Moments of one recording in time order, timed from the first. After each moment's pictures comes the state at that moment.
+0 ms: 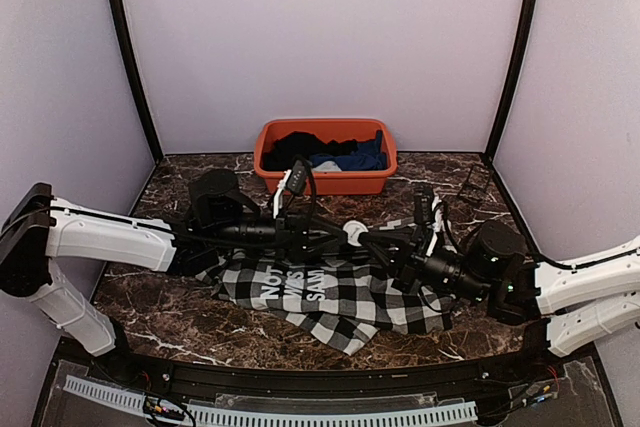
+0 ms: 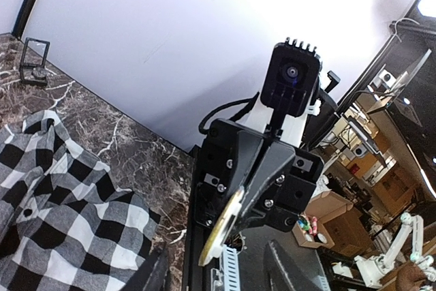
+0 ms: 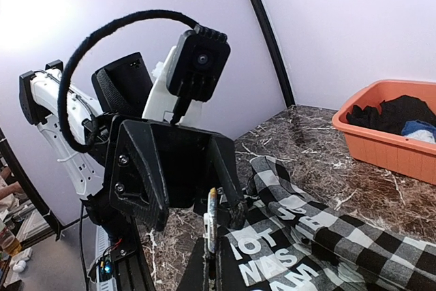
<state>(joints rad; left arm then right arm) -0.95 1.50 0.82 0.66 0.64 -0.63 1.18 1.09 0.44 0.74 0.06 0.36</state>
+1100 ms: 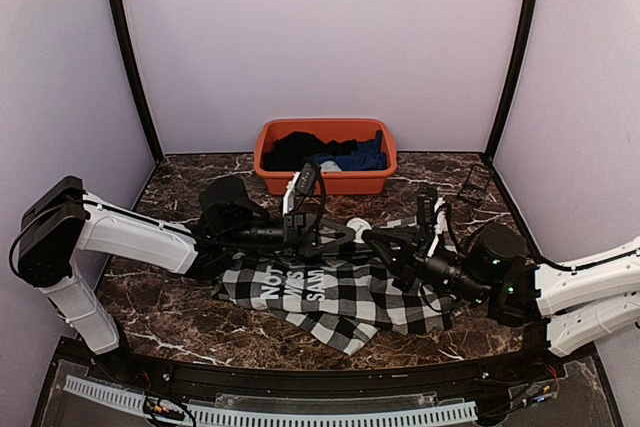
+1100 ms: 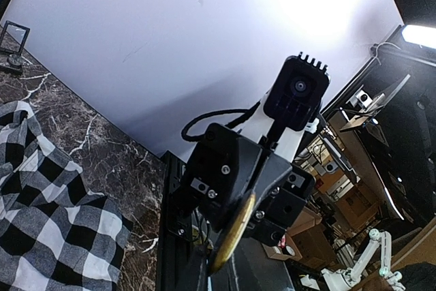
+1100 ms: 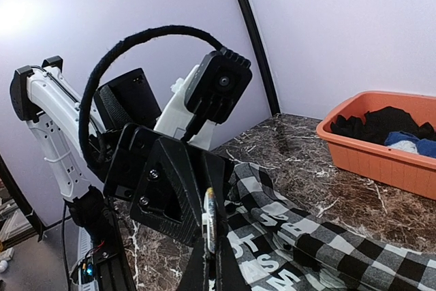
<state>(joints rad) -0.94 1.65 0.83 0.92 0.70 -0.84 1.19 1.09 0.42 0.76 0.11 0.30</state>
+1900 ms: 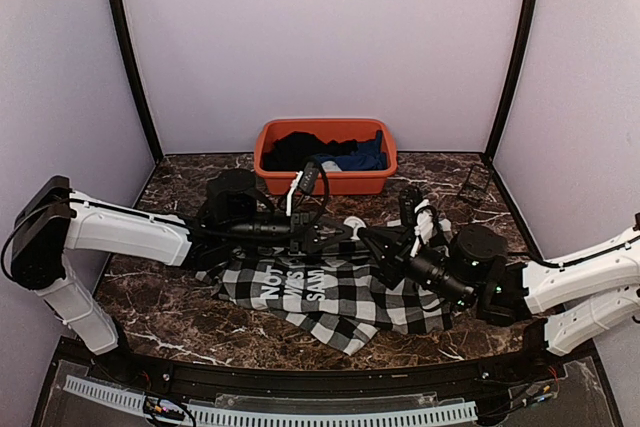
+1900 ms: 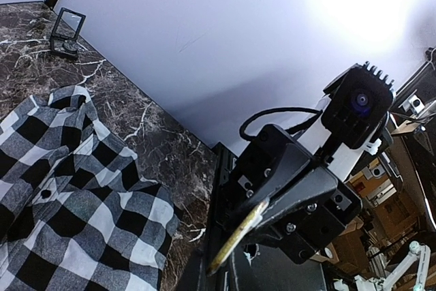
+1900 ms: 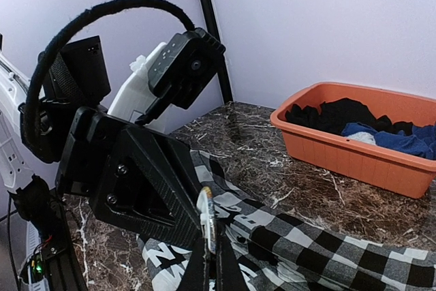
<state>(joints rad) -0.93 1.61 0.88 0.63 0.58 -0.71 1.22 1.19 0.48 0.71 0.30 0.21</state>
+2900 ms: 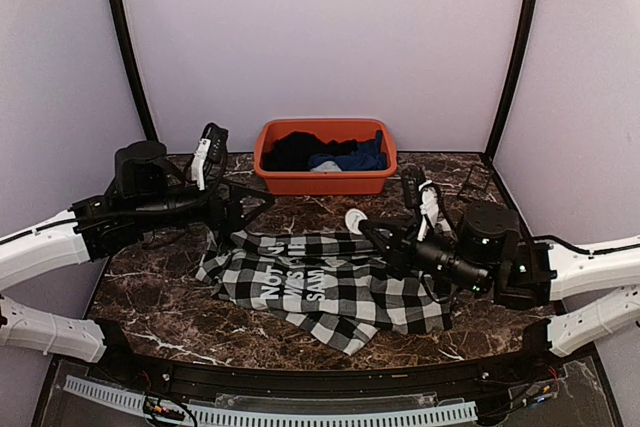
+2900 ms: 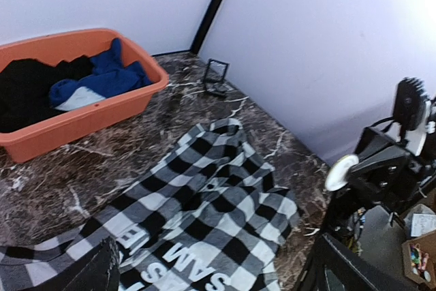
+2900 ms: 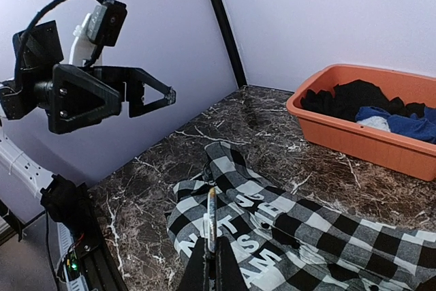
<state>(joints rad) -0.78 1.00 0.82 -0.03 0.23 -0.38 1.24 1.05 0.60 0.37 0.30 0.32</state>
